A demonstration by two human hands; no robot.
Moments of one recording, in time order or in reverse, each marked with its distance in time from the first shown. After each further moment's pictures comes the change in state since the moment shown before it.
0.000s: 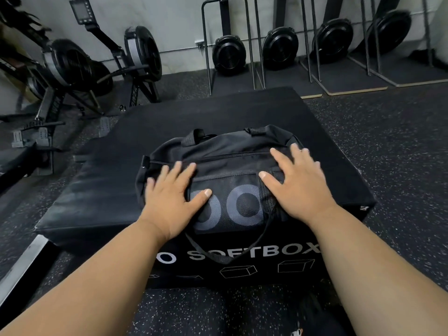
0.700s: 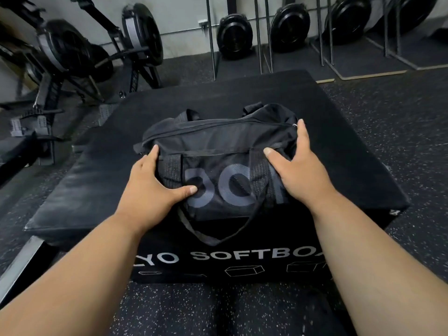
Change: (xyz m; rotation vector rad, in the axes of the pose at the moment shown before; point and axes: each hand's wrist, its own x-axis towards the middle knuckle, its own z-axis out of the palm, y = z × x) left_hand 0.040 -0.059 0.003 -0.418 0.071 -0.137; right_hand 0.042 -0.008 0.023 0.567 -0.050 0.179
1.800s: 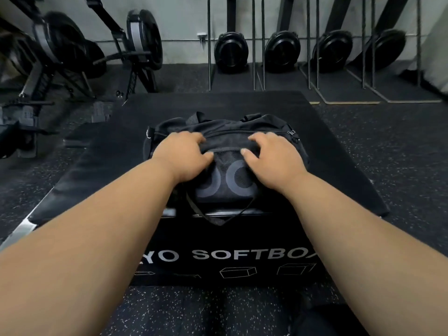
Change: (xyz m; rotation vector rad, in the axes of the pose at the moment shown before) left_hand 0.047 0.066 -0.028 0.502 -0.108 0.231; right_hand 0.007 -0.075 0.045 -0.624 0.062 -0.394
